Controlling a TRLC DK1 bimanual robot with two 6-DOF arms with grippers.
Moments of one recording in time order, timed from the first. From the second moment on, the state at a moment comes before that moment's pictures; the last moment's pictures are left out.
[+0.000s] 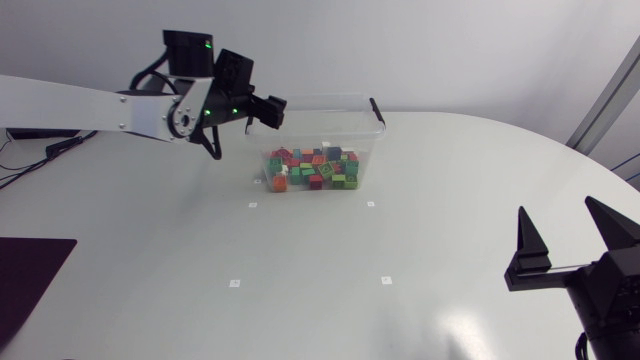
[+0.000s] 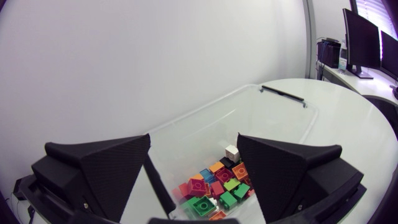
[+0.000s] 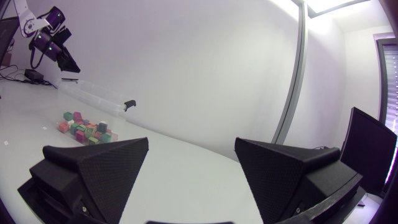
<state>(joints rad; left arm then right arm) -0.30 1.88 1.32 0.27 0.13 0.25 0.13 0.06 0.03 0.12 0.20 -0.34</state>
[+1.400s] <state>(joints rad) -0.08 0.42 0.35 0.16 0.05 0.21 0.13 0.06 0.03 0.03 0.19 -0.22</state>
